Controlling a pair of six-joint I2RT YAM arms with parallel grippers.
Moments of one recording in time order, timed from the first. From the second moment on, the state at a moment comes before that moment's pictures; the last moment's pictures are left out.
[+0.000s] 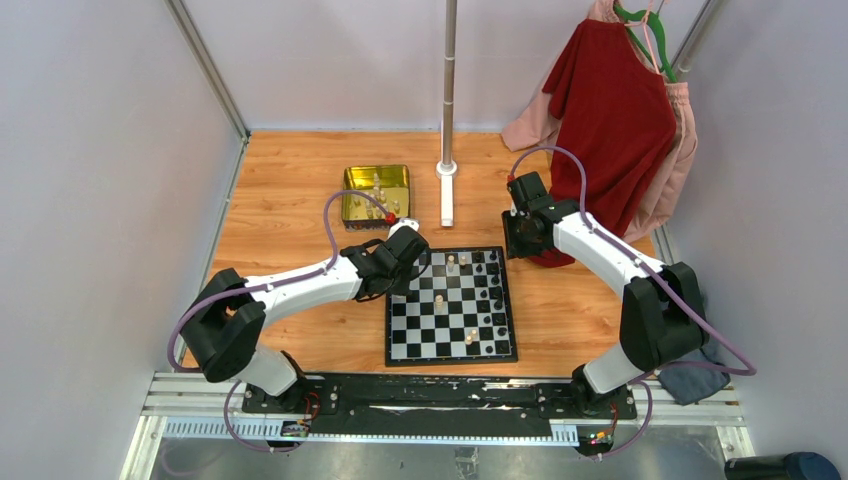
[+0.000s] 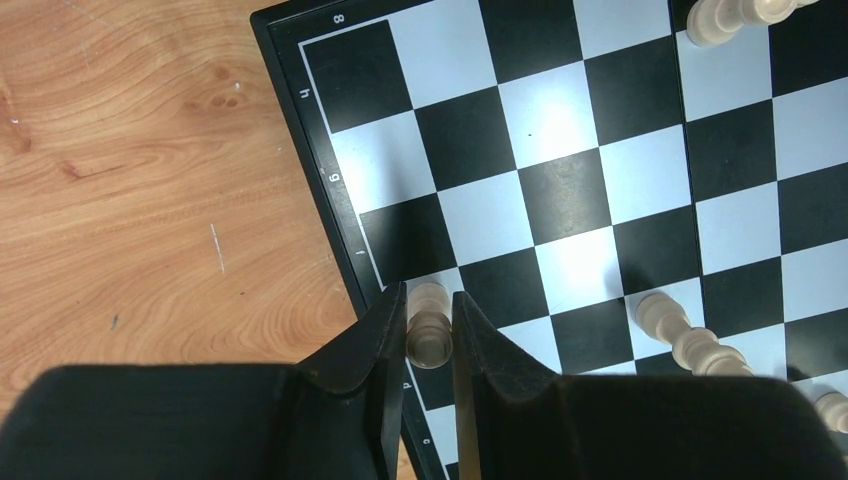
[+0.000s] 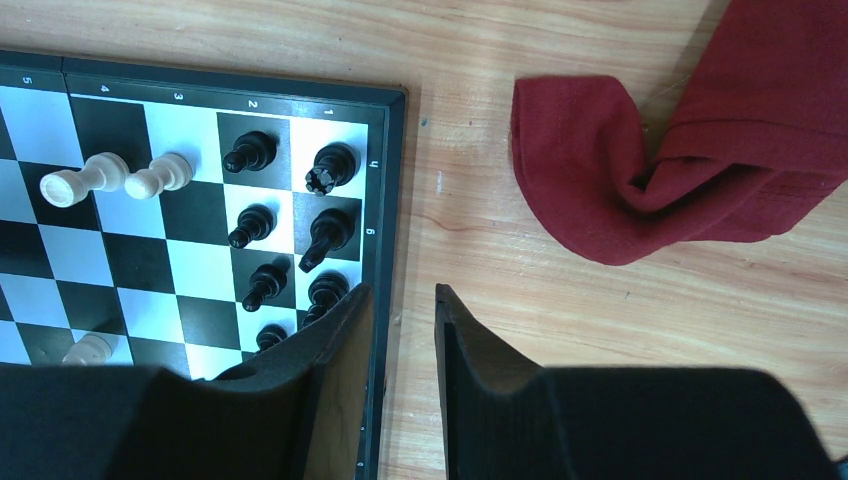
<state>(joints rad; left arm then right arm) -0.84 1.48 0.89 -0.44 -0.32 -0.54 0.41 1.52 1.09 -0.66 0.06 0.25</state>
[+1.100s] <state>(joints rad) -0.84 1.48 0.87 -0.44 -0.31 -0.54 0.41 1.53 1.10 -0.67 0.06 0.25</state>
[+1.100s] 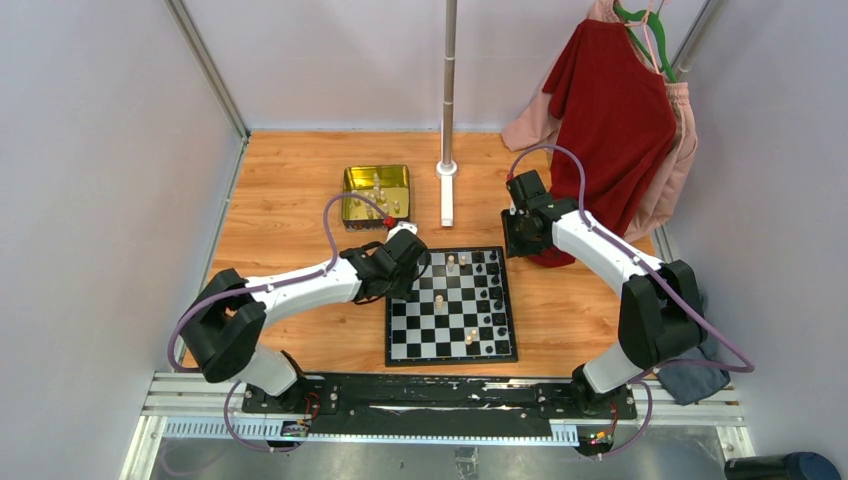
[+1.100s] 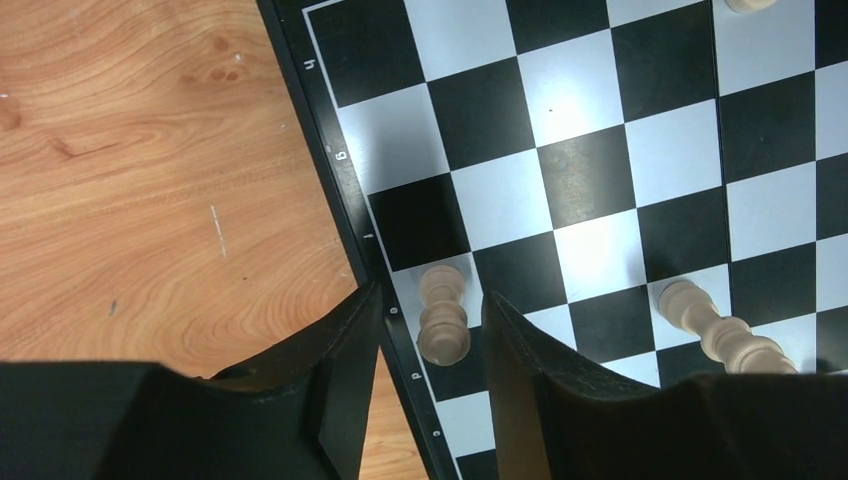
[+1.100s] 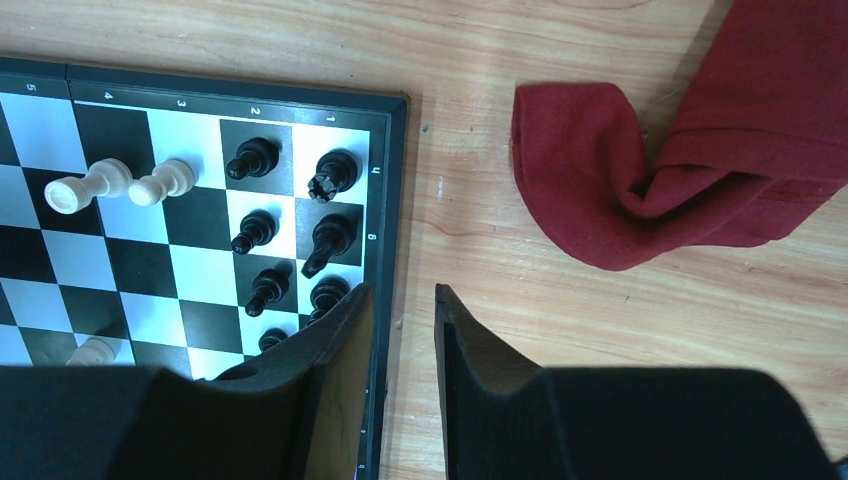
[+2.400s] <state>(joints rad) -0.98 1.49 1.04 -0.47 -0.08 -0.26 0.41 1.50 1.10 -0.67 0.08 0.26</state>
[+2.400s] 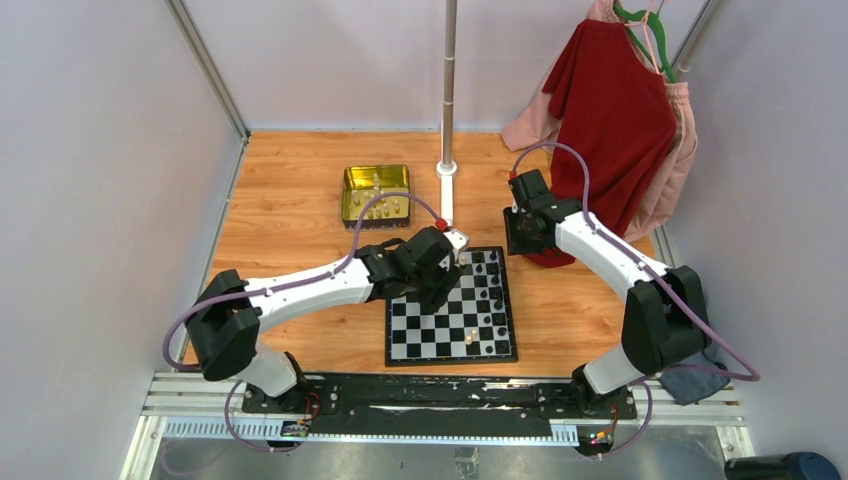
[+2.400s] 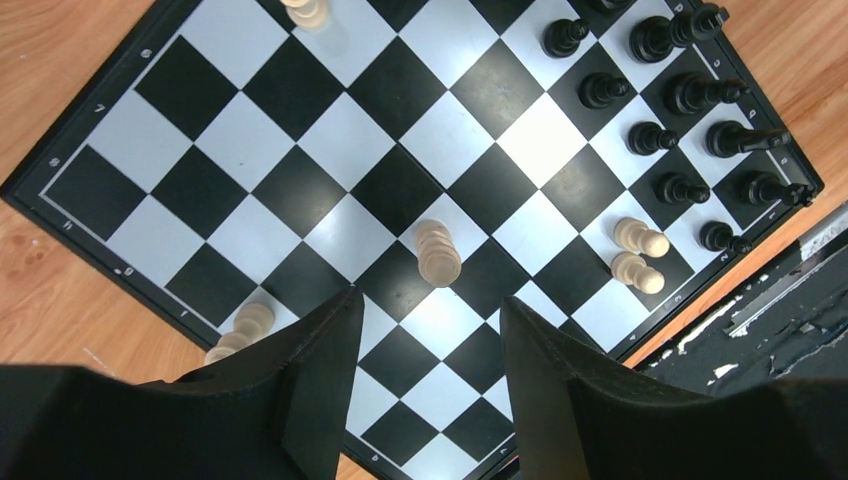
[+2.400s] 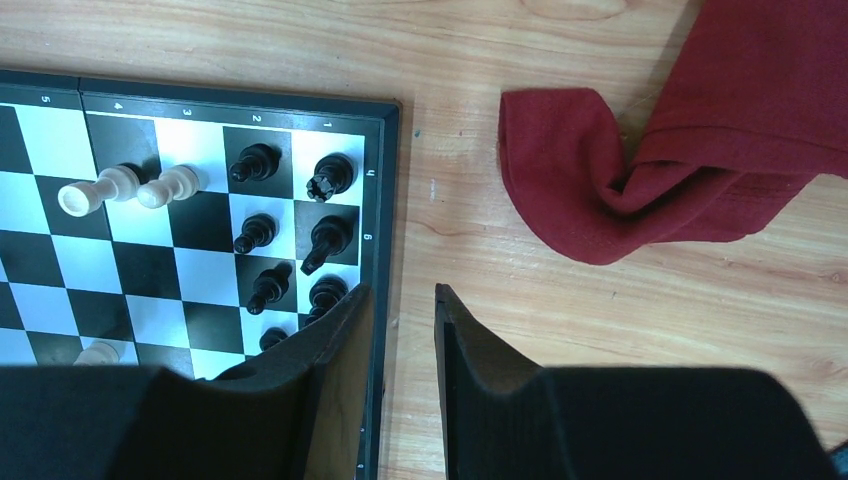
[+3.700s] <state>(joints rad) -0.99 1.60 1.05 -0.42 -0.12 -0.28 0.41 1.50 1.08 -0.66 0.08 0.26</state>
